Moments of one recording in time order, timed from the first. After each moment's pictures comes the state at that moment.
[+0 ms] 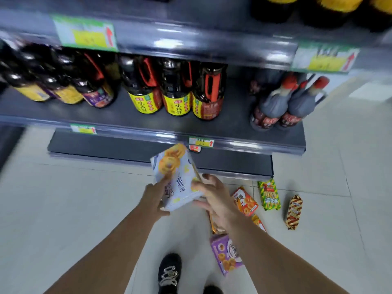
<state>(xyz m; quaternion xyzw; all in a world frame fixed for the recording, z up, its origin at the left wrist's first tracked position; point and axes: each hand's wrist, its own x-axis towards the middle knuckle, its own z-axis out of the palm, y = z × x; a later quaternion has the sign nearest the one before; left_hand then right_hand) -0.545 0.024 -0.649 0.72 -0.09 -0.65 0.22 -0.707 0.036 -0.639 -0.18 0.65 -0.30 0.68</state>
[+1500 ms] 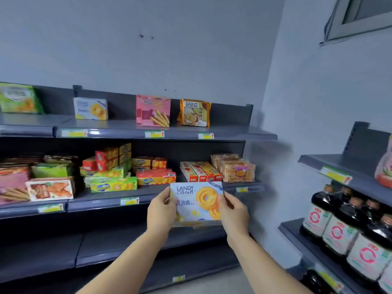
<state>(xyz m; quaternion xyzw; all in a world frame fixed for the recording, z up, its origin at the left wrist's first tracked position) 0.013 0.315 -0.160 0.74 -0.07 0.00 0.67 -0.061 0.169 -0.159 -0.70 0.27 -0.33 0.57</state>
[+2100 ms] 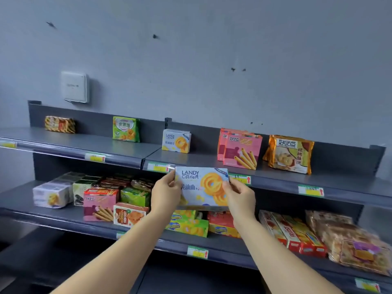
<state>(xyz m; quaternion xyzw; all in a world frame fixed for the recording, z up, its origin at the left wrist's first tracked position) 0.235 0.458 -0.066 0.73 0.03 0.20 0.66 0.233 0.285 -0.067 -0.73 0.06 -0.28 0.62</state>
